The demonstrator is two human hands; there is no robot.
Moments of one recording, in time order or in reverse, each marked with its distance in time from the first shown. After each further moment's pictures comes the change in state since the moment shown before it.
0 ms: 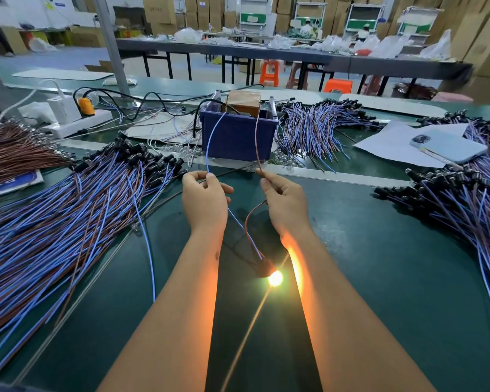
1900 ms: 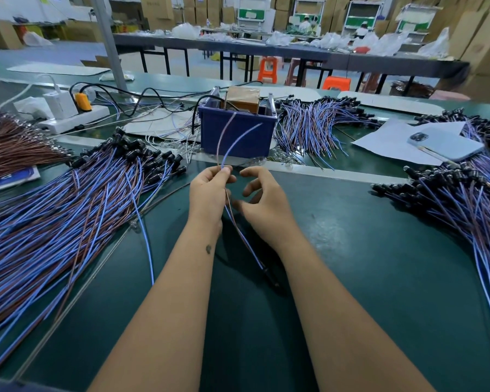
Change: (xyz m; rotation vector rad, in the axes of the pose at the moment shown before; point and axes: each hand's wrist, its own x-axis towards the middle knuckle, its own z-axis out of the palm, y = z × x) left_hand 0.003 0.004 0.001 -0.298 -0.254 -0.160; right_hand -0.020 -0.011 0.011 -0.222 -0.153 -0.159
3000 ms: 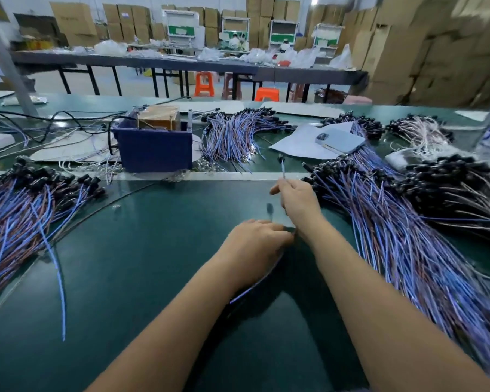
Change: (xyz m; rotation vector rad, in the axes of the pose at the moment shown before) left_hand -0.129 -0.024 0.102 1.132 -0.972 1.152; right_hand -0.023 0.028 -0.176 -0.113 0.277 0.321
